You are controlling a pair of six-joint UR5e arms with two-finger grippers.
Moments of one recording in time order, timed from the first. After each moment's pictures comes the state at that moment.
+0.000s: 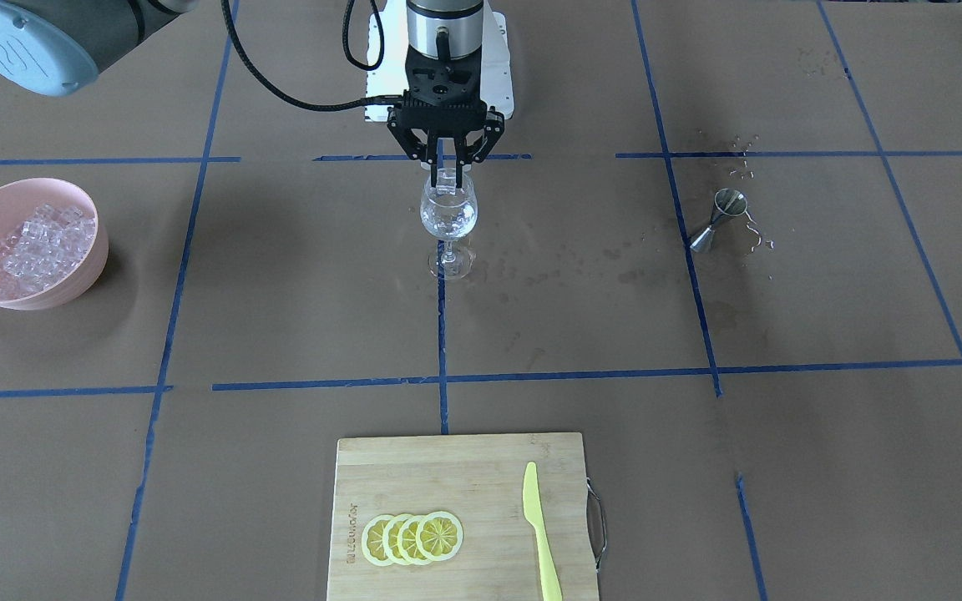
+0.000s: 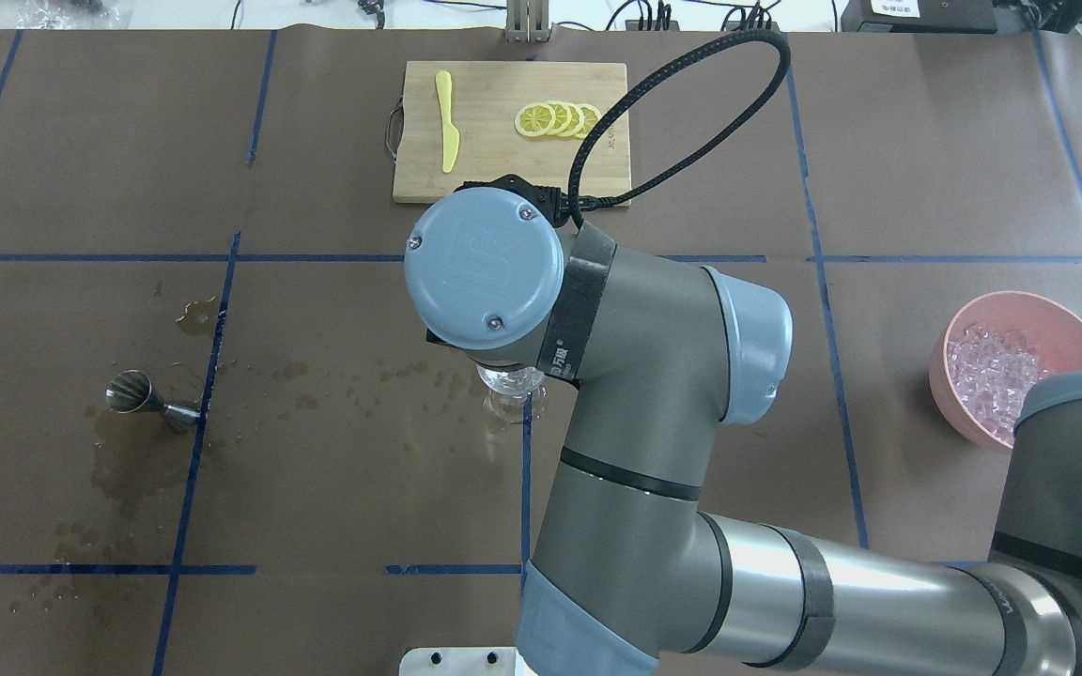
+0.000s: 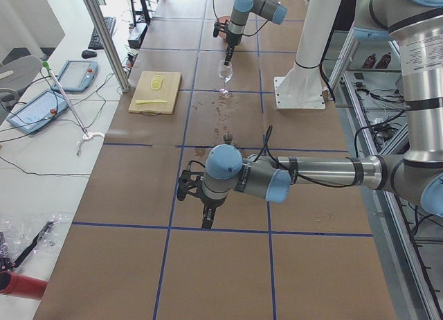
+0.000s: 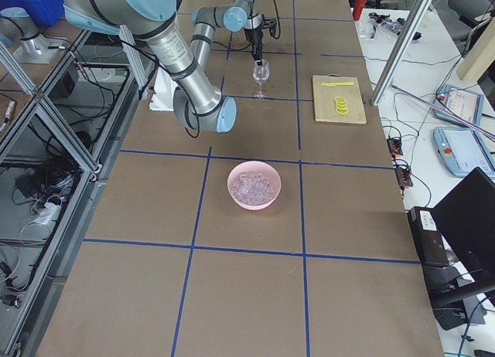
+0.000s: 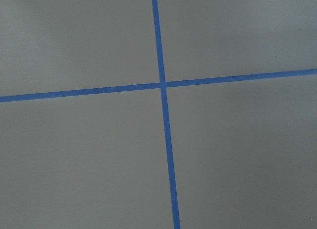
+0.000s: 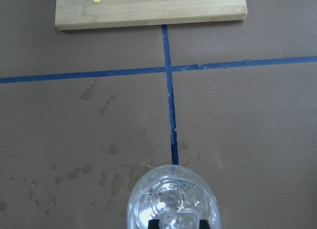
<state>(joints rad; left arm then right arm) -1.58 -1.34 -1.80 -1.85 -2.37 -0.10 0.41 -0.65 1.82 -1.95 1.63 1.36</state>
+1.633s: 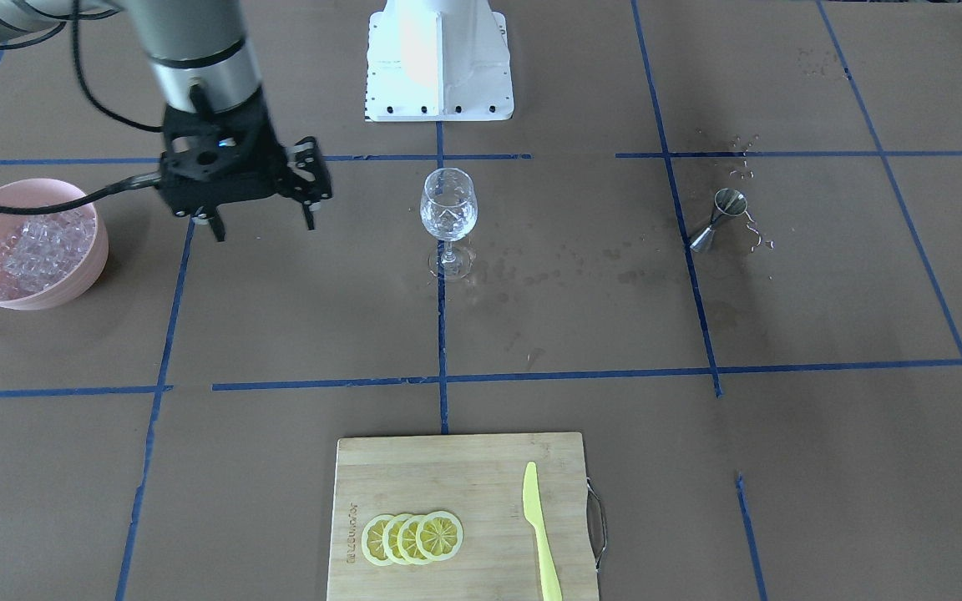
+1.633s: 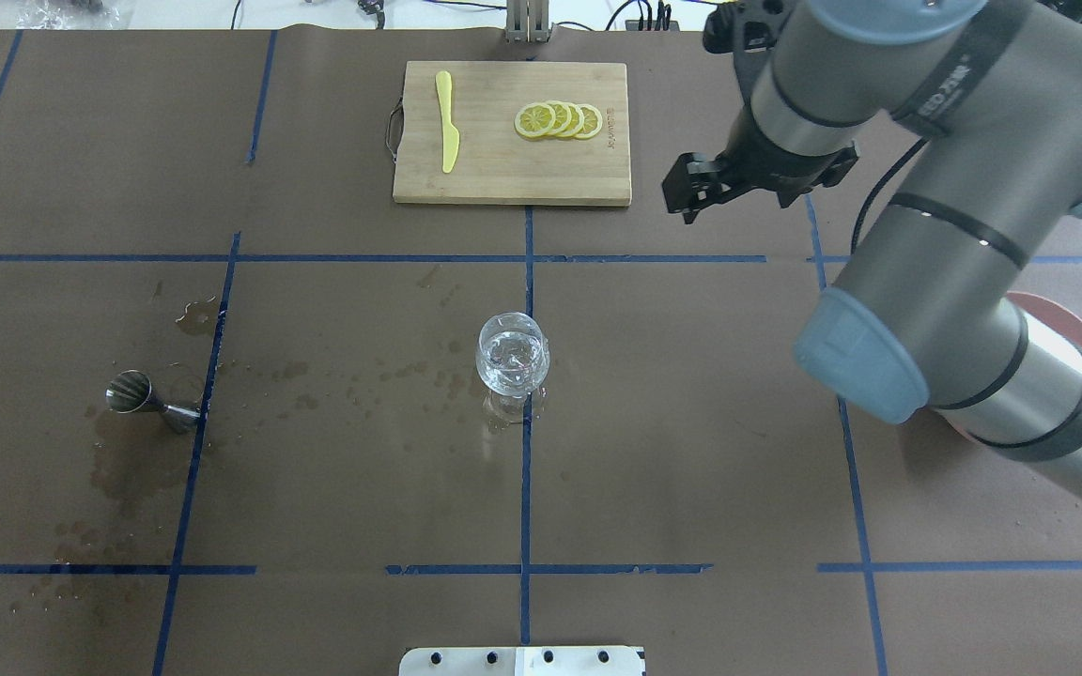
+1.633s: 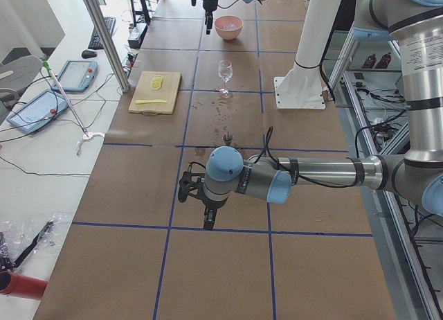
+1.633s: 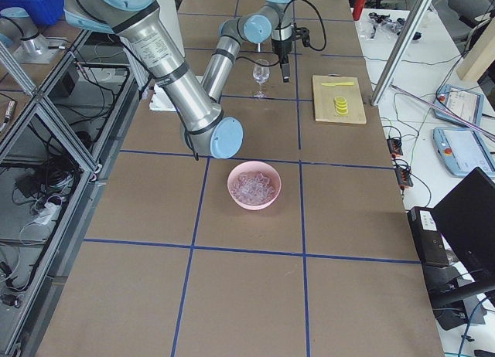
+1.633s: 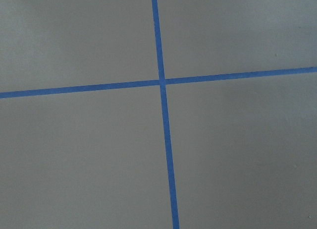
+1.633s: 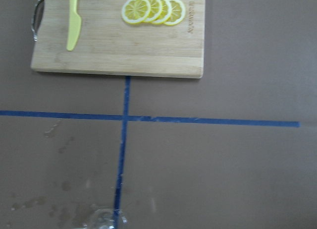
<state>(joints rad) -1.58 -1.33 -1.79 -1.85 -2.38 -0.10 0.85 -0.97 1.97 -1.90 1.99 0.73</state>
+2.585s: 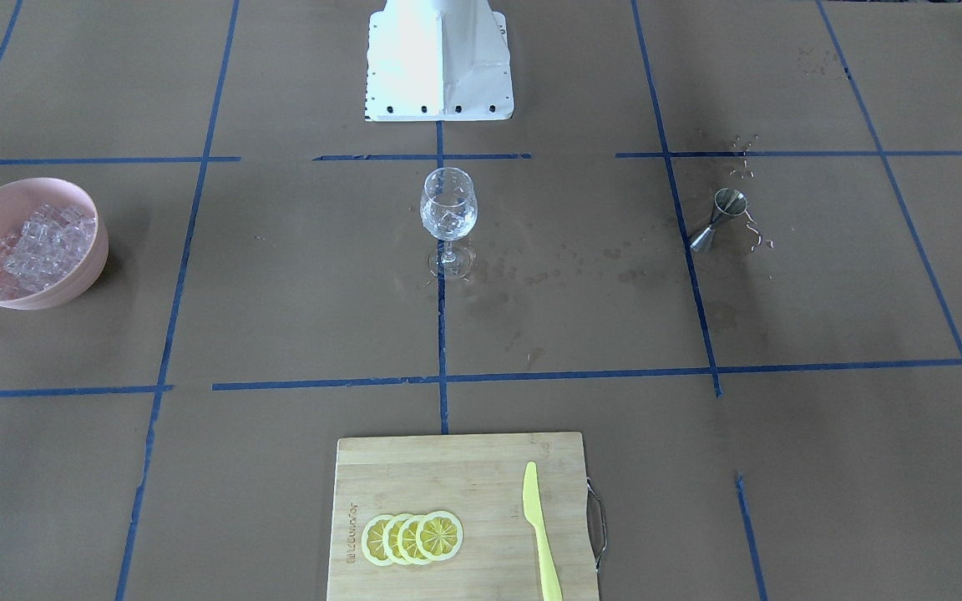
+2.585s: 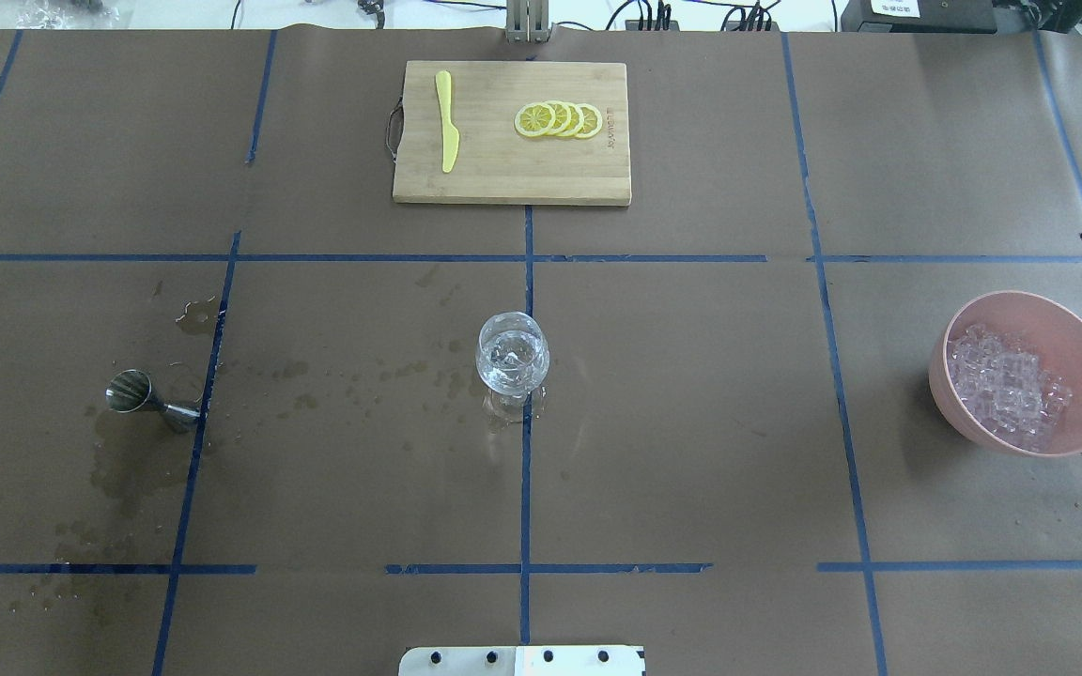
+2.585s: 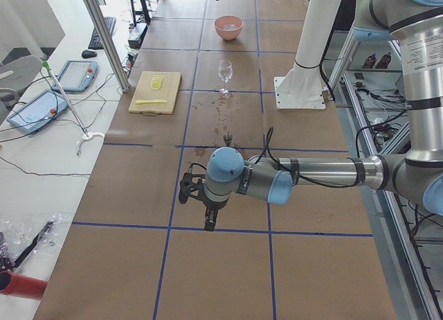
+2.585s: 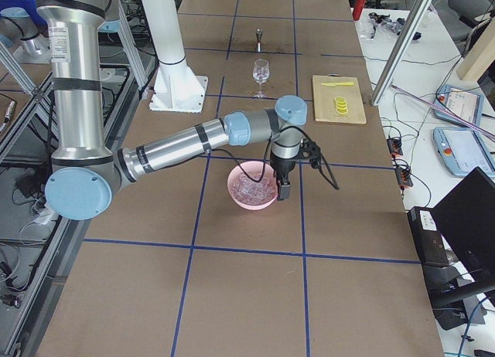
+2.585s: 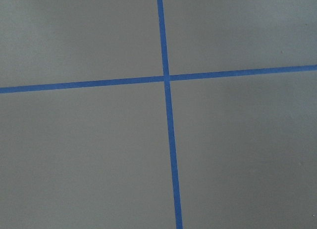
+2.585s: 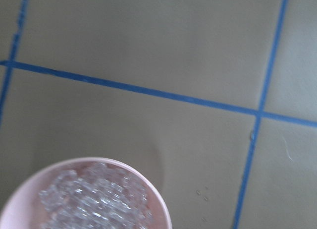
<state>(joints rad) -1.58 -1.33 -1.79 -1.85 -2.37 -0.10 1.38 -1.60 1.90 -1.76 2.21 0.15</state>
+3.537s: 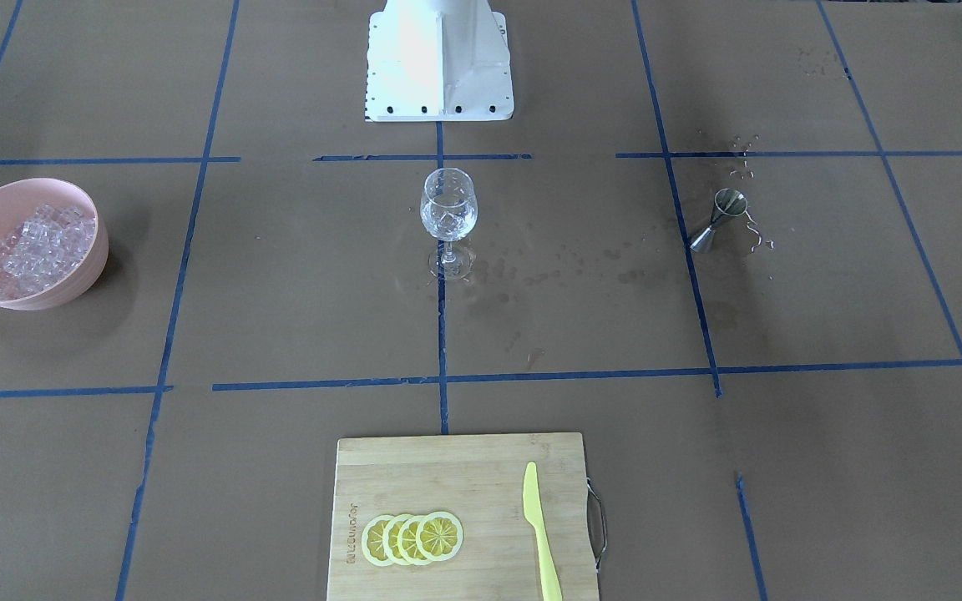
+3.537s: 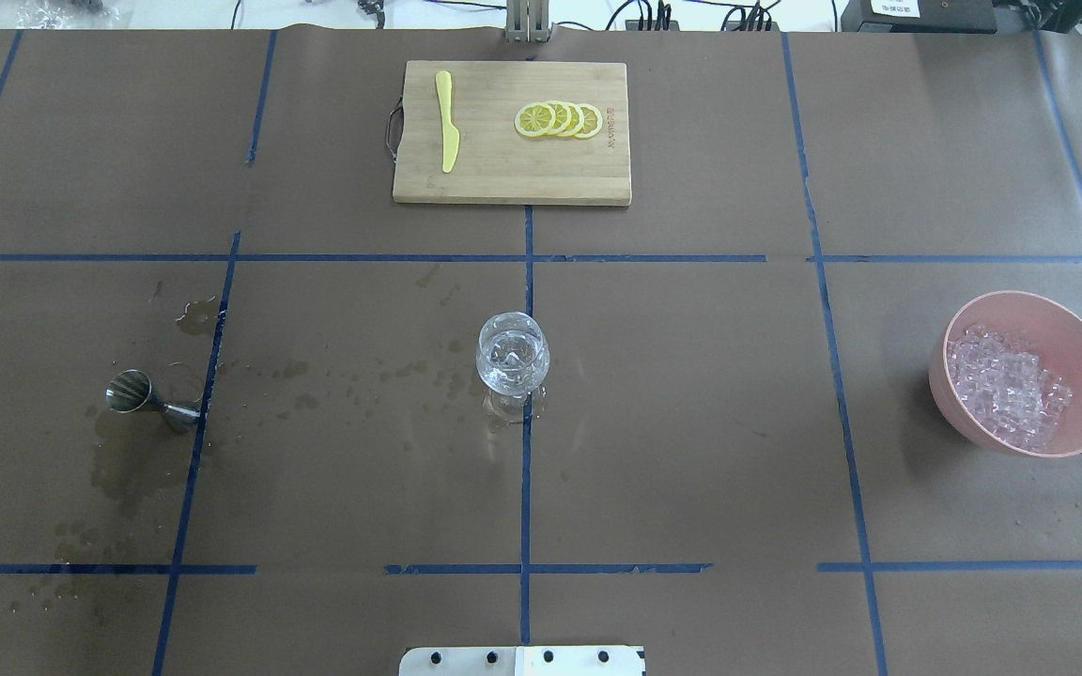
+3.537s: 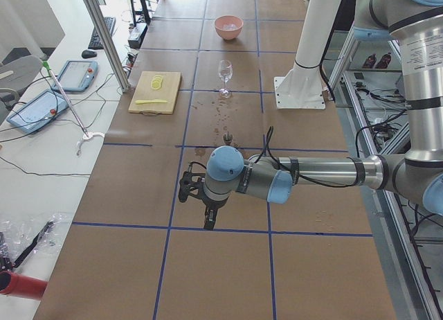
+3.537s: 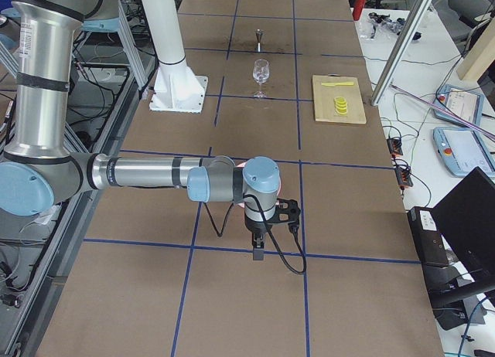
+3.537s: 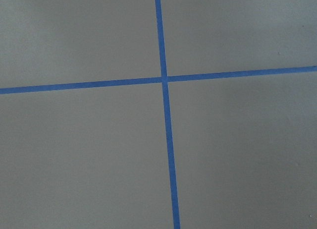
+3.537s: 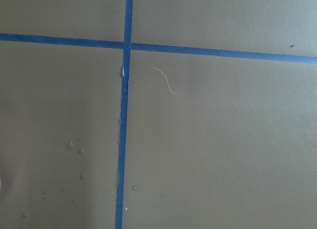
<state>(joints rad) -1.58 -1.33 -1.79 -1.85 -2.38 -0.10 1.55 -1.75 1.78 -1.57 2.21 -0.01</state>
